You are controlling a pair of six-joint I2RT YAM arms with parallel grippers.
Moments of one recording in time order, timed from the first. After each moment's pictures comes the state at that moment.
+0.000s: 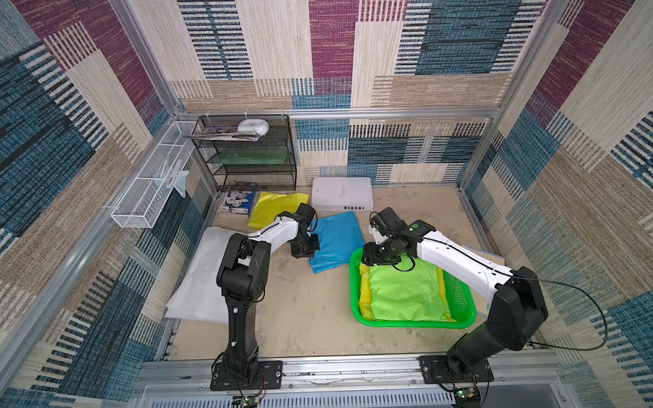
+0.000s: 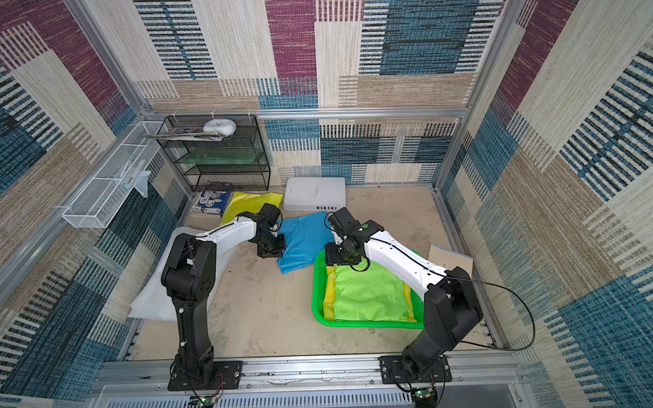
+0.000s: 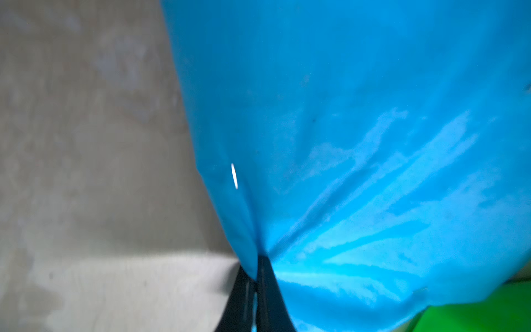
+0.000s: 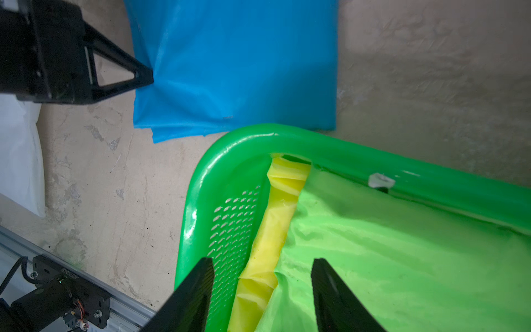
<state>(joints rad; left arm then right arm) -0.36 2.00 1.43 -0.80 0.19 -0.53 0.64 1.58 1.29 -0.85 -0.12 0.47</state>
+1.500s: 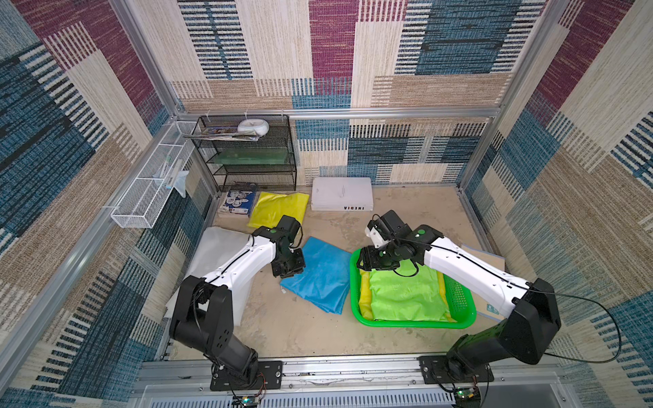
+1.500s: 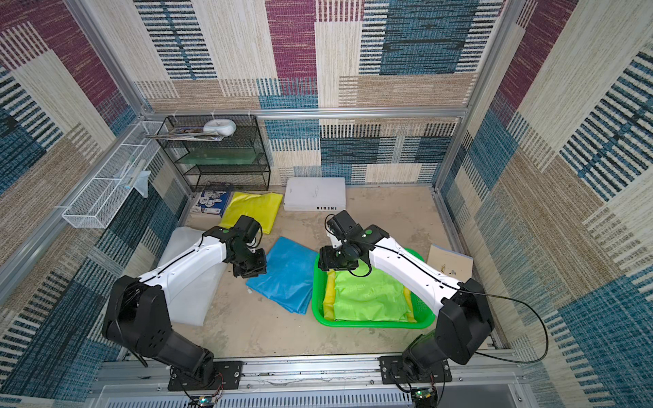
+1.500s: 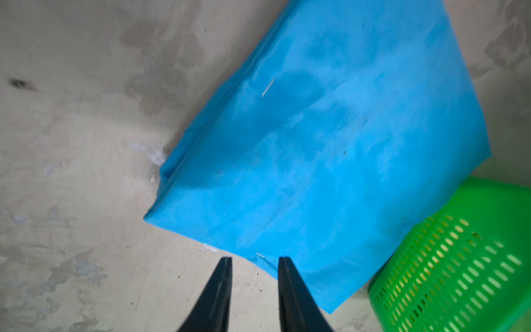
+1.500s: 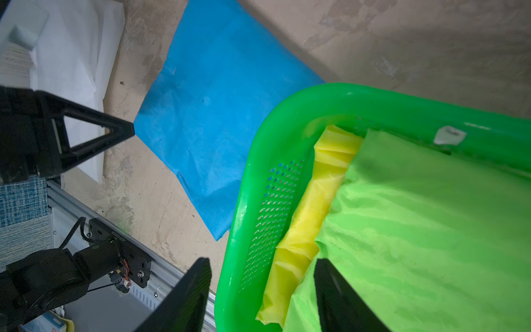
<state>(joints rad) -0.34 1.61 1.21 -0.95 0.13 -0.61 0.70 1.49 1.27 -0.86 -0.21 0.53</state>
